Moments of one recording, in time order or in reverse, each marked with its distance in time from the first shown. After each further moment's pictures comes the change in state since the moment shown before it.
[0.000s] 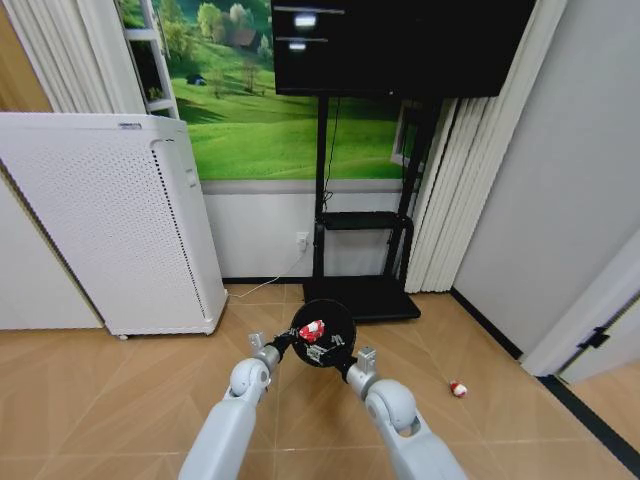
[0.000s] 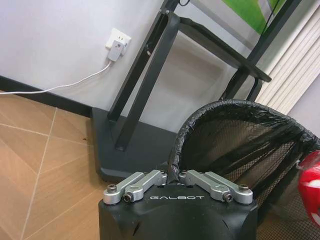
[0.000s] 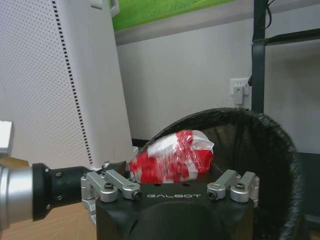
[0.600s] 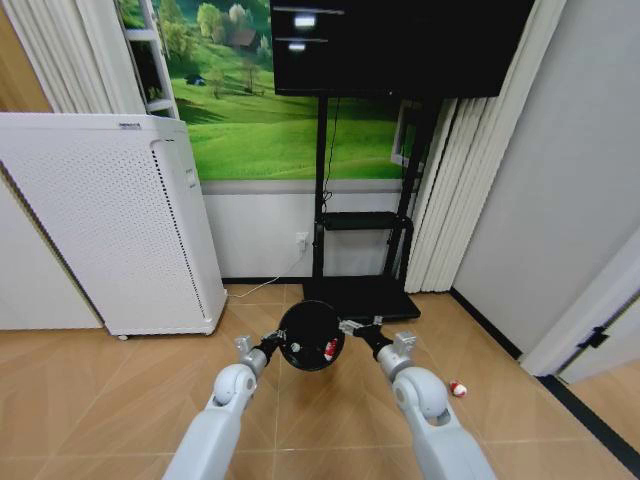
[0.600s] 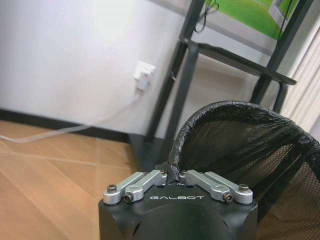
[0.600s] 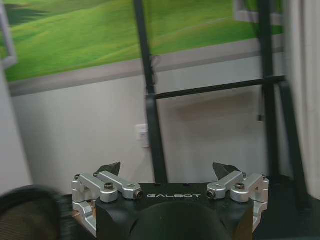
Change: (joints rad) left arm 0.118 0.095 -0.103 -0.160 0.123 -0.028 0.001; right arm 0.016 0.009 0.213 0.055 0.087 0.032 0.247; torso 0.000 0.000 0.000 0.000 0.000
